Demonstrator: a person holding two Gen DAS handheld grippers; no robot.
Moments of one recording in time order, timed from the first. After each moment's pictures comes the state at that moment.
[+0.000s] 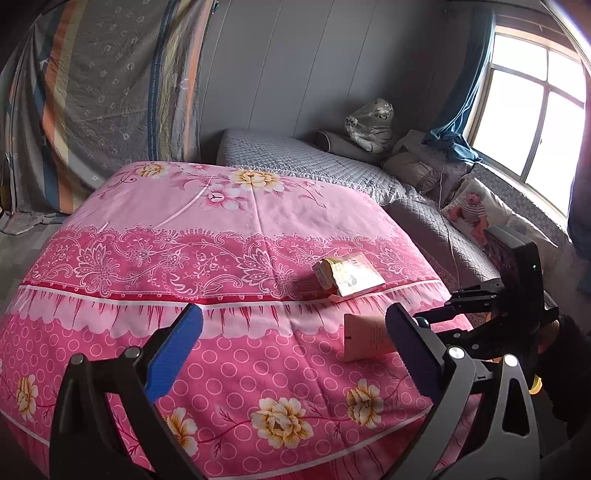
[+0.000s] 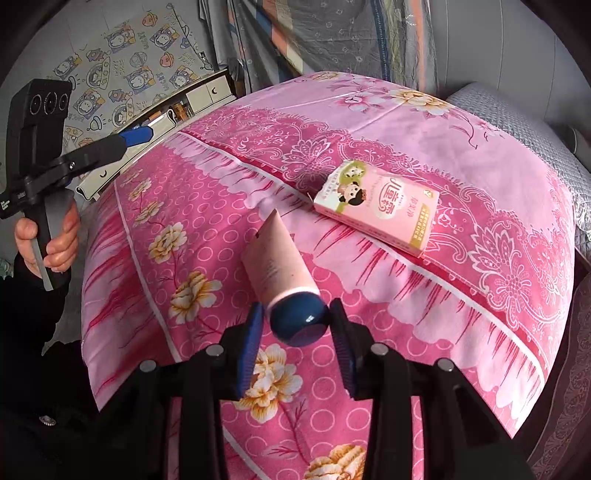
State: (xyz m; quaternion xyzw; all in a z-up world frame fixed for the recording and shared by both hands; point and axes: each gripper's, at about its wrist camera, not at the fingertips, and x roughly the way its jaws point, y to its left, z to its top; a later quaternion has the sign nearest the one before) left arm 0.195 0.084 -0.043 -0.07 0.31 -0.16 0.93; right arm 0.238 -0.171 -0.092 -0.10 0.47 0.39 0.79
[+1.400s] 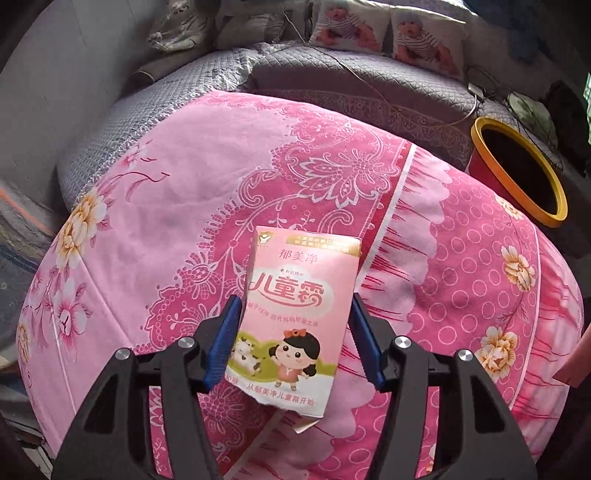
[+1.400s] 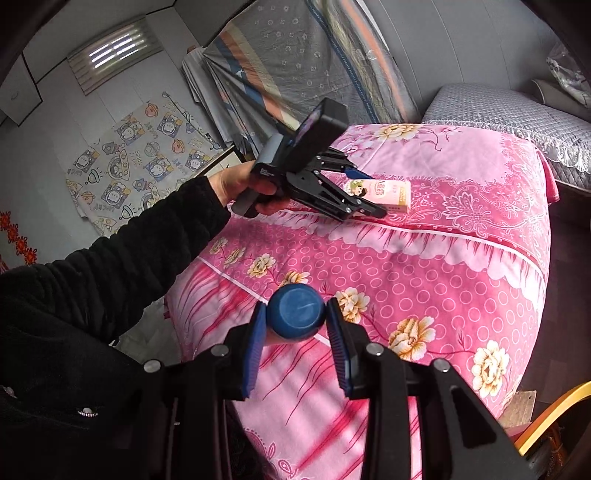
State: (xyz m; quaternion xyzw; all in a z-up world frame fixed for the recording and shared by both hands) left arm 0.347 -0.074 -0.083 0.27 0.42 -0.39 0.77; right arm 0.131 -0.266 -0.024 0.08 0.40 0.40 0.82
